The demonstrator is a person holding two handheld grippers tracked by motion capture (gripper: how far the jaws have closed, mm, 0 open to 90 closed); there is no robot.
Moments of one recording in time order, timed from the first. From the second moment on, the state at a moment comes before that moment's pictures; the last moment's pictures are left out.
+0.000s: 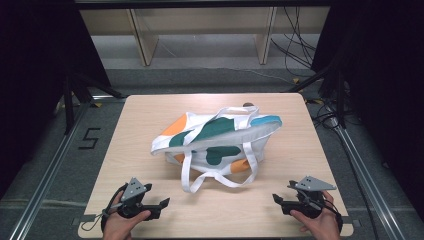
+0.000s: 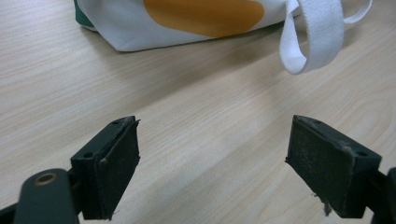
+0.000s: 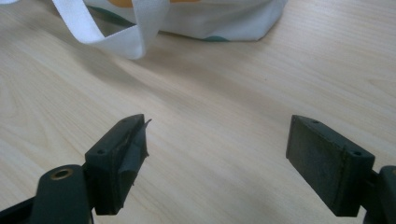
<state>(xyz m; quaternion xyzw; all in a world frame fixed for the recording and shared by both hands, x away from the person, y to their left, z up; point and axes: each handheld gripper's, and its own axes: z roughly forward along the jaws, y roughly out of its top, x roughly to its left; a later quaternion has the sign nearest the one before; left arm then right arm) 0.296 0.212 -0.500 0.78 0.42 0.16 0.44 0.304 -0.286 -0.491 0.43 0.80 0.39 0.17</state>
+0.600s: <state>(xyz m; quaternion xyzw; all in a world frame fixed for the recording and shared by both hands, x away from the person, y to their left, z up) 0.302 0.206 -0.487 0.78 0.41 0.16 0.45 0.313 -0.278 -0.468 0.40 0.79 0.42 0.21</state>
